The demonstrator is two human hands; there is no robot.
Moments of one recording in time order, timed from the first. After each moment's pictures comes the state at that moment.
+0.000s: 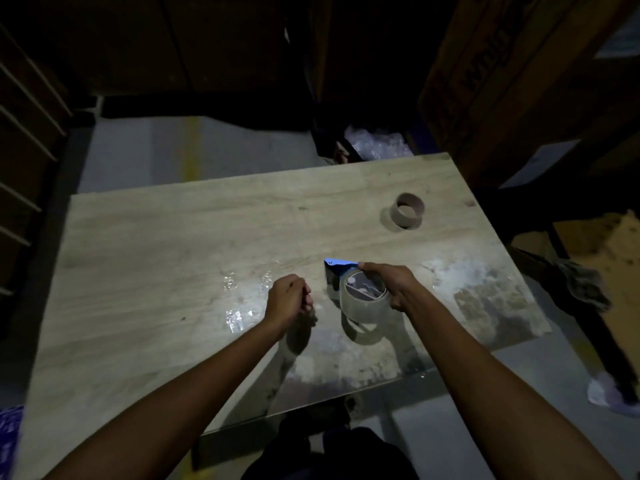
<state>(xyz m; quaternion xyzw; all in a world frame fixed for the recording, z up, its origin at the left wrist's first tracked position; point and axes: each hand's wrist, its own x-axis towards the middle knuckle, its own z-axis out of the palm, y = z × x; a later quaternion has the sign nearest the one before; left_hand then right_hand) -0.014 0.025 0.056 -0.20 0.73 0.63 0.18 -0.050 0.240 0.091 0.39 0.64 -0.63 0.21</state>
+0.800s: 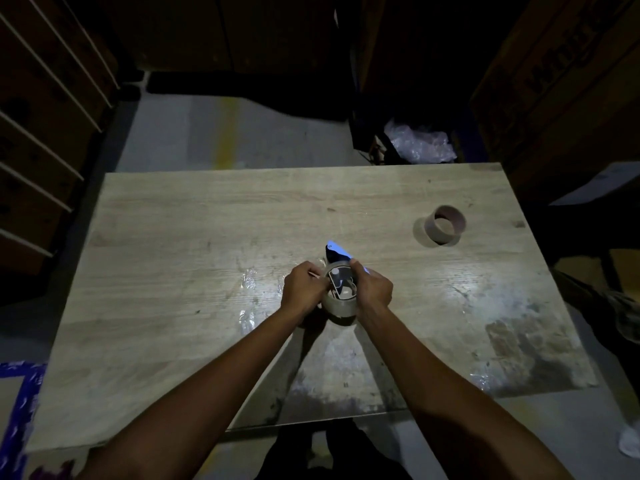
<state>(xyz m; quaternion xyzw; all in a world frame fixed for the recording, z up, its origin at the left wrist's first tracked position) -0.061 0.029 0.046 -0.22 0.80 0.53 0.14 -0.079 0.156 0.030 0.41 0.67 -0.62 0.05</state>
